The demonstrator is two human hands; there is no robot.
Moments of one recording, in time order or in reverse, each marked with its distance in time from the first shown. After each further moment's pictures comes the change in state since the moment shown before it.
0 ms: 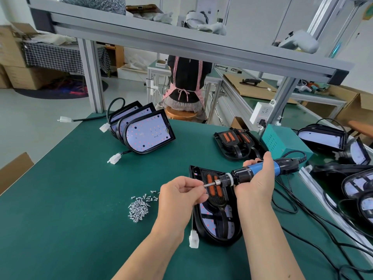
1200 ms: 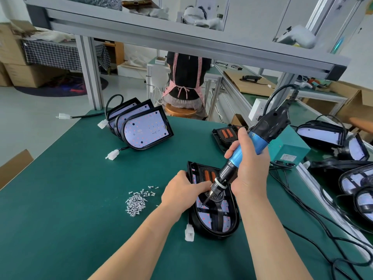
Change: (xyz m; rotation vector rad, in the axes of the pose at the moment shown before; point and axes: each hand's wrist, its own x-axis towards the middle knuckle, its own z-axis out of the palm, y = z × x) left_hand 0.041 -0.016 0.014 0.669 -0.055 -0.144; right_hand -0.026 -0.004 0.014 -0.437 -0.482 -0.428
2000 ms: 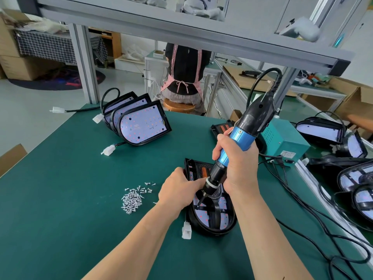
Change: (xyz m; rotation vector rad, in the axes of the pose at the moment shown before) left_hand 0.004 -0.002 0.003 0.012 0.043 0.011; right_hand -0.006 0.007 0.007 -0.063 -0.224 -0.039
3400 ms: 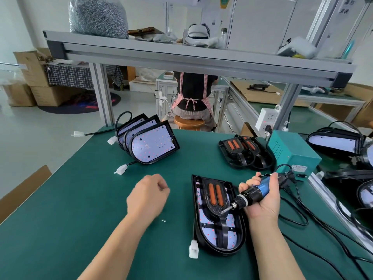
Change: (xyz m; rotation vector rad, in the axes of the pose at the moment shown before) left_hand 0.004 -0.018 -0.079 0.422 0.323 0.142; right_hand 0.020 0.079 -0.090 0.803 0.416 0.493
